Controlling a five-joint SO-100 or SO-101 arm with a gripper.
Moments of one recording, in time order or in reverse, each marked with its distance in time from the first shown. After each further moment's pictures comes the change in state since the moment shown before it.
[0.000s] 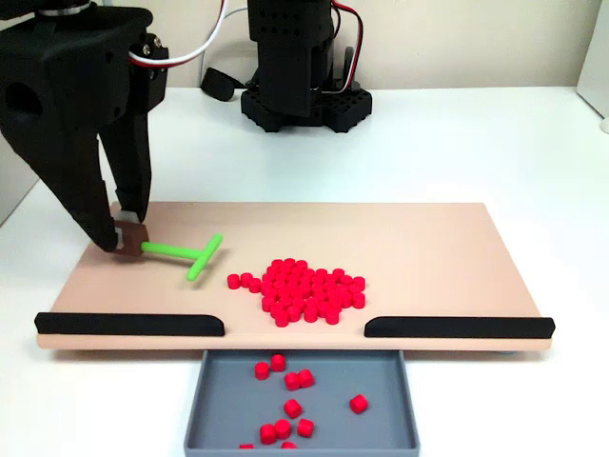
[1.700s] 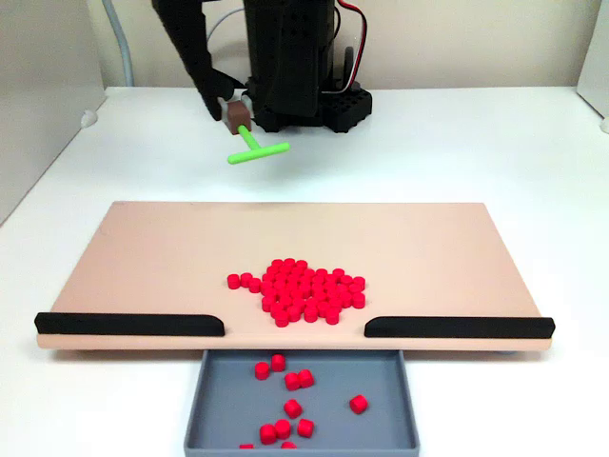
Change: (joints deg) arm -4.5 49.2 49.4 0.1 52.6
